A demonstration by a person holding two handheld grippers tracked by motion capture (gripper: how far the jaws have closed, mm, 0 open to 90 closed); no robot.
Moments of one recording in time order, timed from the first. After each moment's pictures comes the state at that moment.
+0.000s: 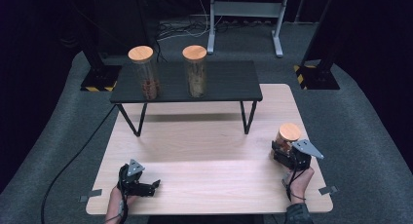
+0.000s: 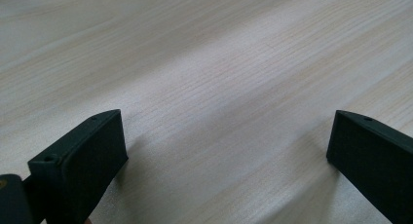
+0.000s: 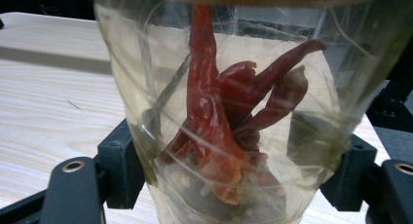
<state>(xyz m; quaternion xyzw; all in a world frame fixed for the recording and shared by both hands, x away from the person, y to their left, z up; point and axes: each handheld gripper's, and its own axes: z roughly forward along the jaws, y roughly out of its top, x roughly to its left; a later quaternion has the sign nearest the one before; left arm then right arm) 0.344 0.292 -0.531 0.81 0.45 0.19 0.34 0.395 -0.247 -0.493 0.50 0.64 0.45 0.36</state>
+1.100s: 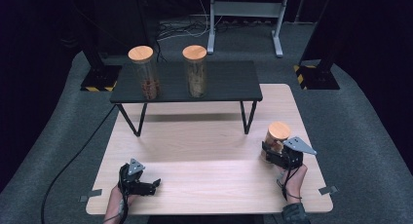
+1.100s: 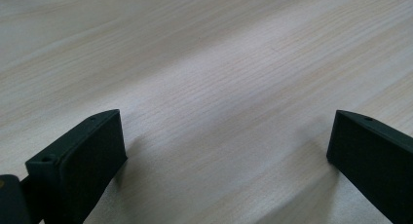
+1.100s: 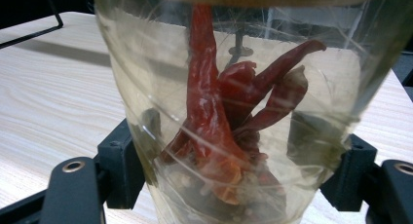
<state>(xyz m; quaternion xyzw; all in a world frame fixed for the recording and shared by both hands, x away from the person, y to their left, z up) 0.347 0.291 -0.531 0.80 0.46 0.19 0.33 0.396 -0.223 -0.481 0.46 0.68 0.47 0.32</state>
